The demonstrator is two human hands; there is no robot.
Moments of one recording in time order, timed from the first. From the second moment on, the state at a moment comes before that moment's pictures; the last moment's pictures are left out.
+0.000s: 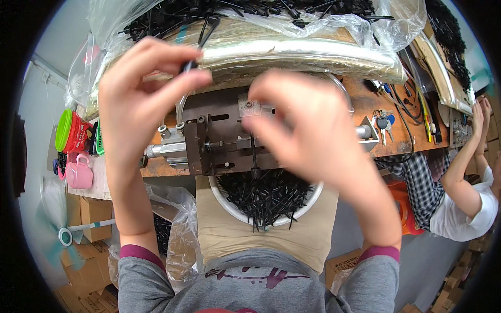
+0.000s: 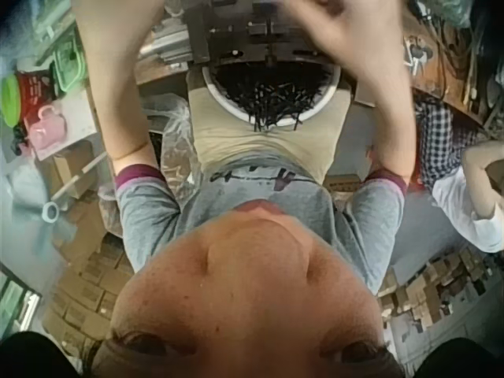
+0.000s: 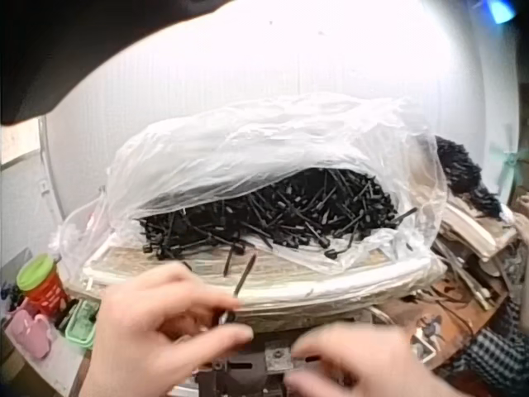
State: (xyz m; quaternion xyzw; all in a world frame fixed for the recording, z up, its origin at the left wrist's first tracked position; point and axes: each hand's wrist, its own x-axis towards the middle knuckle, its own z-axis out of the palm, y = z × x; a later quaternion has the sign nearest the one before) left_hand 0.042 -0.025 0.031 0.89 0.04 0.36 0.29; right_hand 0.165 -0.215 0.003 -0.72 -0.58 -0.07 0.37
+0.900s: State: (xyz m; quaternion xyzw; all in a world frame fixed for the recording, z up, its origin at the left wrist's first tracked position) left_hand 0.001 -0.117 -0.080 0.95 0.01 0.25 0.18; right_hand 0.261 -0.148 0.047 -0.77 -0.56 -0.29 0.13
